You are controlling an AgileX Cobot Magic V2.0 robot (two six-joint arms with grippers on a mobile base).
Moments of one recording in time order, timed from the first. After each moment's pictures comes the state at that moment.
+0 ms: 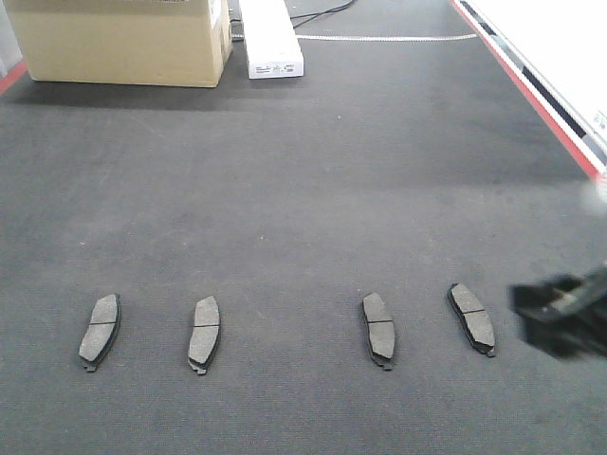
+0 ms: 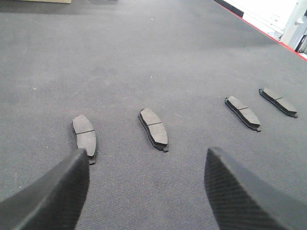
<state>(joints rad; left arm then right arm) -0.51 0.13 -0.50 0.17 0.83 -0.33 0.39 0.82 -0.76 -0.21 0.73 0.32</state>
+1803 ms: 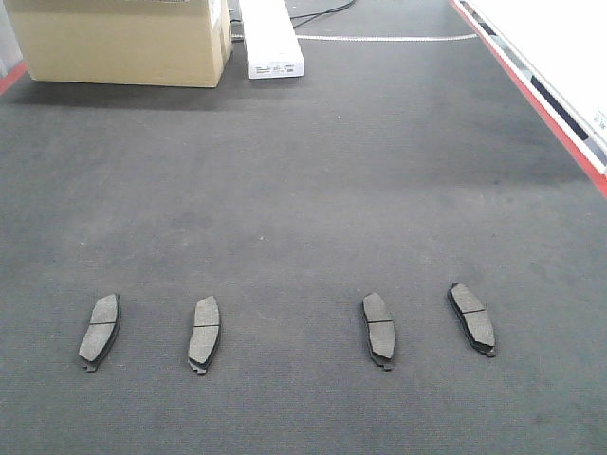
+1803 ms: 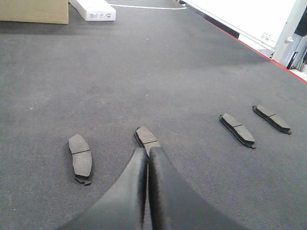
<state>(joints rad) -0.51 0.13 -0.50 0.18 0.76 -0.33 0.39 0.09 -0.41 -0.20 0.54 0.23</state>
